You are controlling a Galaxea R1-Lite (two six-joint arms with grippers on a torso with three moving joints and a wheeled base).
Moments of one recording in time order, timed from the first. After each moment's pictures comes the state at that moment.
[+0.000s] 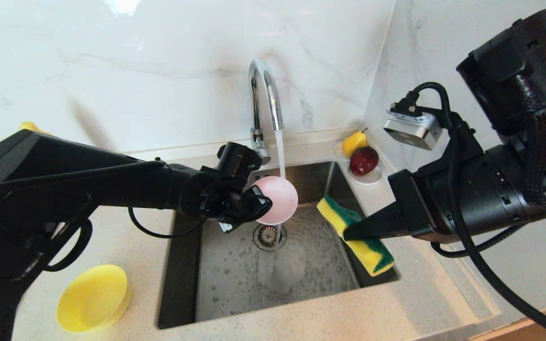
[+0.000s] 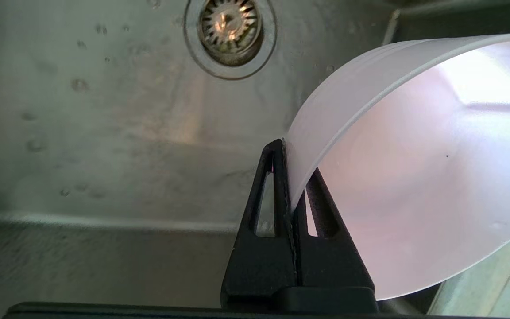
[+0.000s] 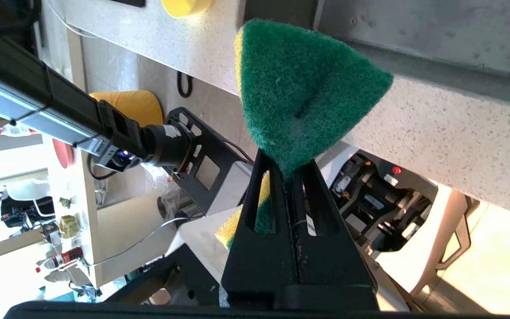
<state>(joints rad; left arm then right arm) -0.52 2.17 -1.54 0.12 0.18 -0.92 0.74 1.59 -1.57 0.67 0.34 0.53</state>
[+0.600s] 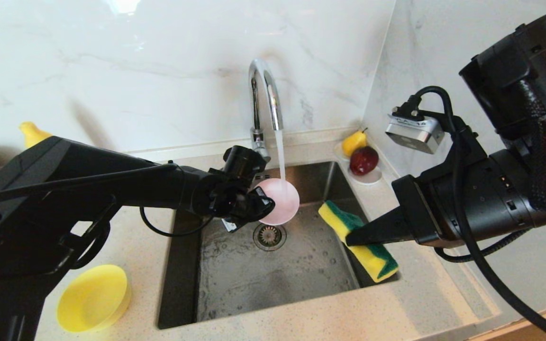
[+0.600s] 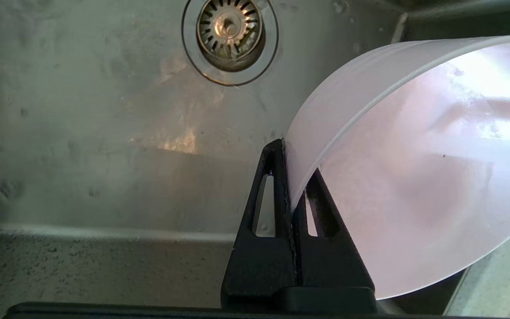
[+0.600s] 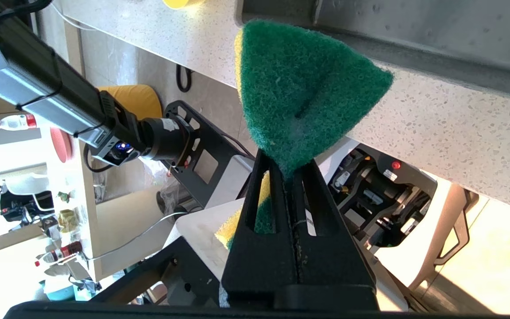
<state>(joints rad) -0.52 2.22 -1.60 0.13 0.18 -0.92 0.74 1.58 -1.55 0.67 0.35 0.52</state>
